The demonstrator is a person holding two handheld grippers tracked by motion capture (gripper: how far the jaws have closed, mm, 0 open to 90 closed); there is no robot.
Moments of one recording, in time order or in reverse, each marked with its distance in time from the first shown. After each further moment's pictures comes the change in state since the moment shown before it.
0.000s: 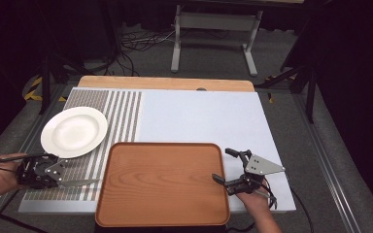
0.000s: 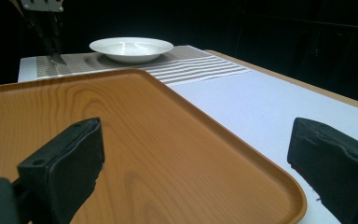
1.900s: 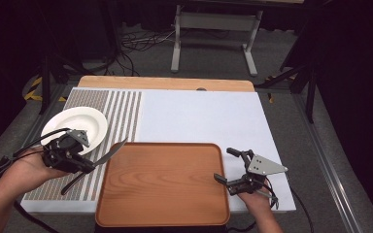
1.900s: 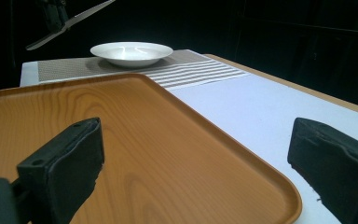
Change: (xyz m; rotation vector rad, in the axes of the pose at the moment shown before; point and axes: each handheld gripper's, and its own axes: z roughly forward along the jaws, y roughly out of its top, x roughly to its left) left arm 0.009 0.077 -0.062 -0.359 -0.132 -0.513; right arm -0.001 0.001 -0.004 -0.015 0.000 0.002
